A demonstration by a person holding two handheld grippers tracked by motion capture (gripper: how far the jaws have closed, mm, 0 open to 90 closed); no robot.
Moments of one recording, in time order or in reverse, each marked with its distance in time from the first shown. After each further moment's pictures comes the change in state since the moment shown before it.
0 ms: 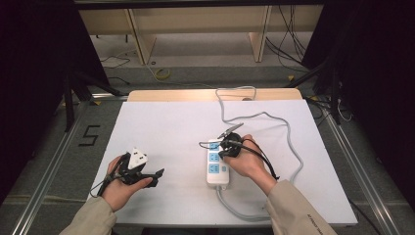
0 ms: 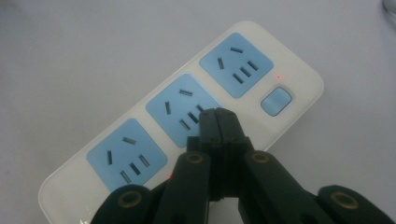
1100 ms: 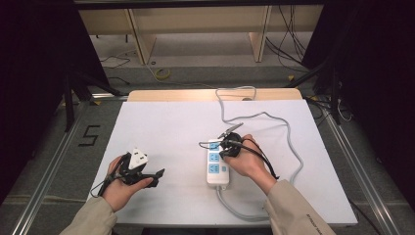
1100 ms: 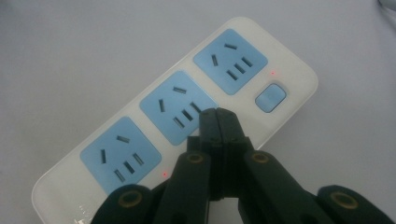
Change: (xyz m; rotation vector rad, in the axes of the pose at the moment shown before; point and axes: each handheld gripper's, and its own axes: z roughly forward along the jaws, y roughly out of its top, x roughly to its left) left arm -0.001 0.001 0.001 -0.002 -0.002 0.002; right arm 0.000 0.000 0.000 0.014 -0.023 -0.004
